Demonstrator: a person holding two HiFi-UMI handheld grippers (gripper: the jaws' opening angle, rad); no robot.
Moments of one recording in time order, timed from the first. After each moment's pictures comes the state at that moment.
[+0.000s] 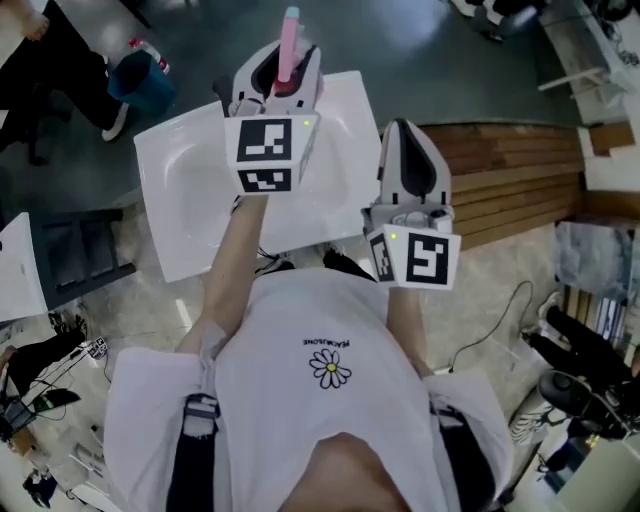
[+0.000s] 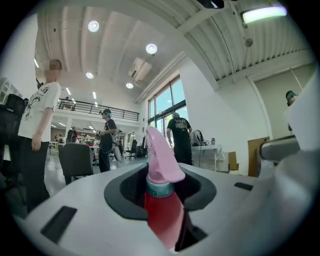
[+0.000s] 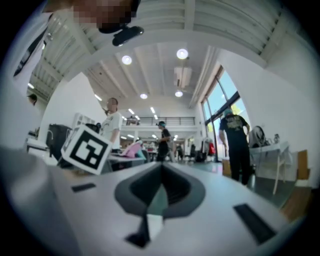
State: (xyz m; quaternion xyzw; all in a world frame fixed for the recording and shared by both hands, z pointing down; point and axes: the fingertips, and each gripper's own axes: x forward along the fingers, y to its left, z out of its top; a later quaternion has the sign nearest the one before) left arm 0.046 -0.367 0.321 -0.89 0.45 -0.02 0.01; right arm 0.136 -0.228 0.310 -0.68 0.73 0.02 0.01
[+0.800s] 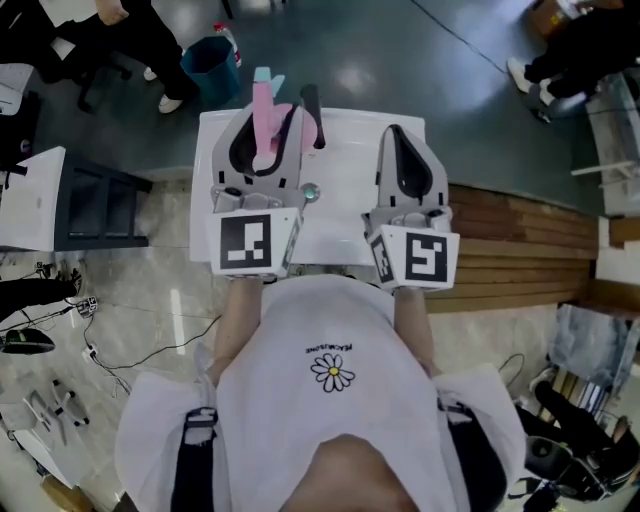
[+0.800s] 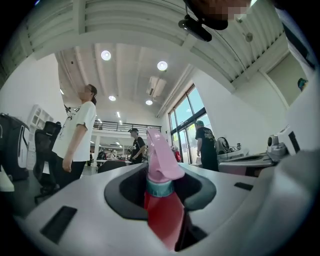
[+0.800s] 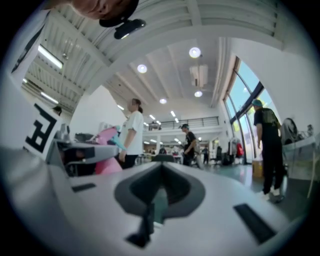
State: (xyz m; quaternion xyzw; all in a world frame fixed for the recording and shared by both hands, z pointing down) left arm -0.120 -0.278 0.262 -0.81 0.59 0.05 0.06; right arm 0.018 -0.265 0.289 -0.57 0.82 0.04 0.03
